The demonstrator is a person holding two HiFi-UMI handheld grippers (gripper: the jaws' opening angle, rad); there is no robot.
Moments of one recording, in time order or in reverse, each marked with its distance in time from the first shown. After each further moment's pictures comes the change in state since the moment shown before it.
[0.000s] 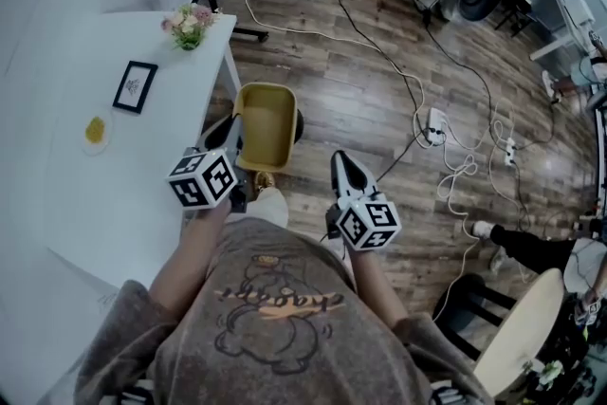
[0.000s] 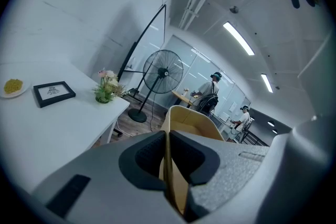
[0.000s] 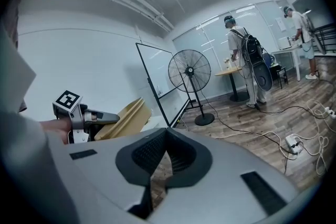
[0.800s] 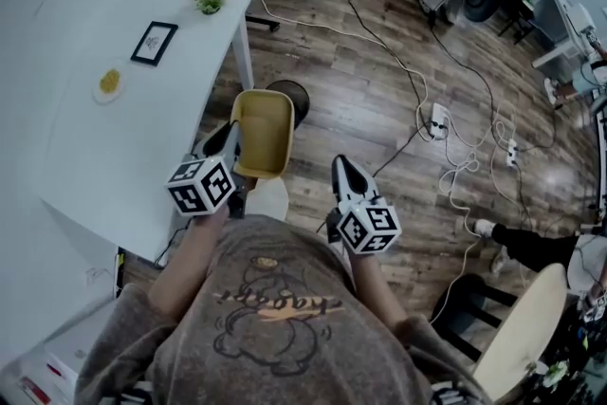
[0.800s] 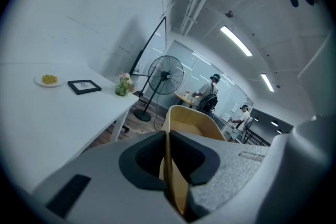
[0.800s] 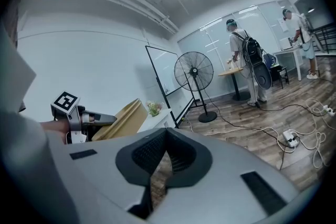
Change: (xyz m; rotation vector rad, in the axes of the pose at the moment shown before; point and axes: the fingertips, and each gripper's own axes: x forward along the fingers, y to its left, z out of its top) left arm -0.153 -0.025 -0.085 0.005 -0.043 0.048; right arm -0.136 0.050 -0.066 -0.017 -0.007 0.046
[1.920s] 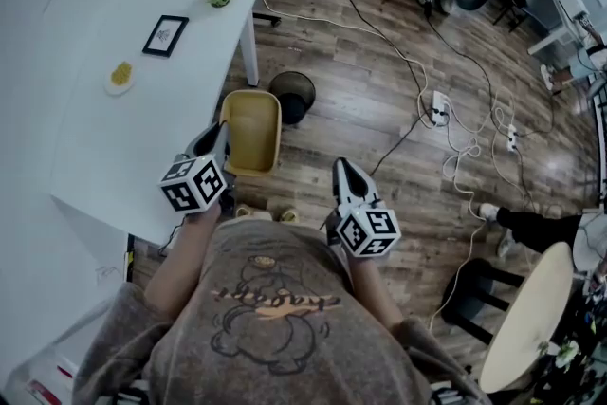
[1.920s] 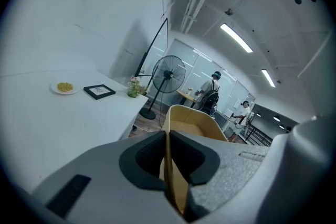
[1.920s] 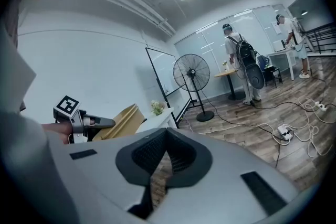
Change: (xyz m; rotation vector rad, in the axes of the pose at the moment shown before) left arm -0.074 0.043 -0.001 0.029 0.031 0.030; right arm -0.047 0.064 -0.024 0.018 -0.020 -0.050
